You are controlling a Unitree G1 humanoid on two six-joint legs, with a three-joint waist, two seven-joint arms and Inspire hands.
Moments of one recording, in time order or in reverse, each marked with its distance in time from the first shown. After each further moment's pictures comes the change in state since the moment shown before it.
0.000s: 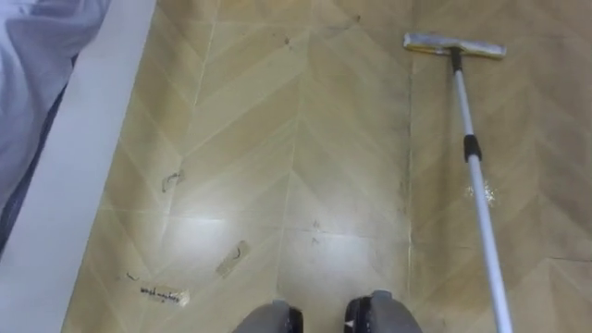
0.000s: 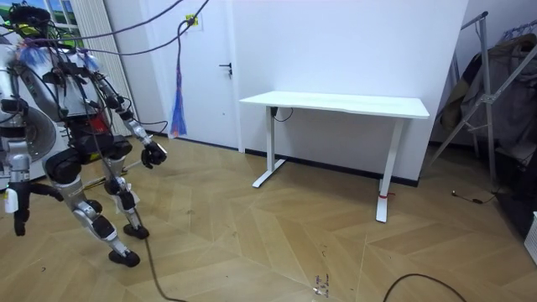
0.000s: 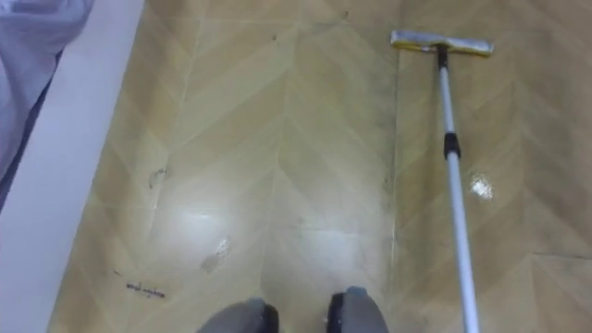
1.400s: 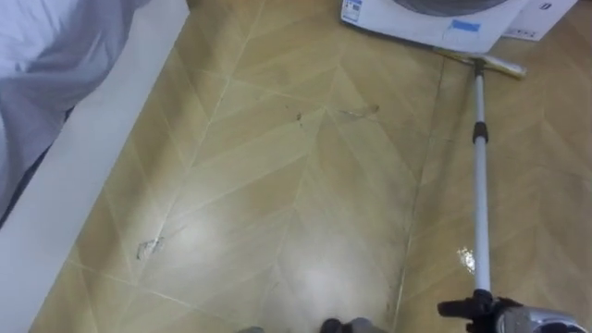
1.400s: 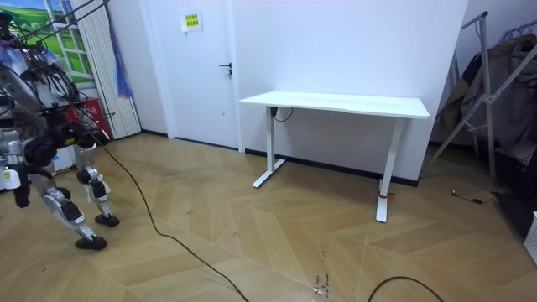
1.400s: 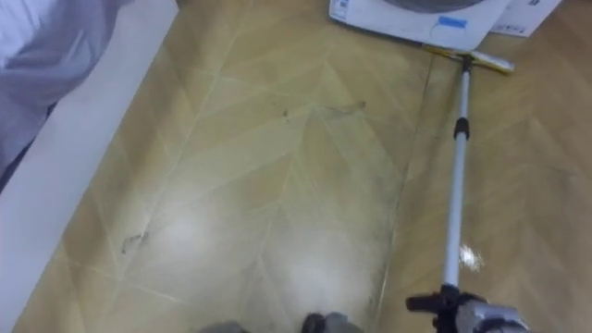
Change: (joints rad) left arm -0.058 -0.055 0.105 0.070 0.161 -0.007 -0.047; right arm 0.065 0.057 -0.101 0.029 0.064 -0.033 0.018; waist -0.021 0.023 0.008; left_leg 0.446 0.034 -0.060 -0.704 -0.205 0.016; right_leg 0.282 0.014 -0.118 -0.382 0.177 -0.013
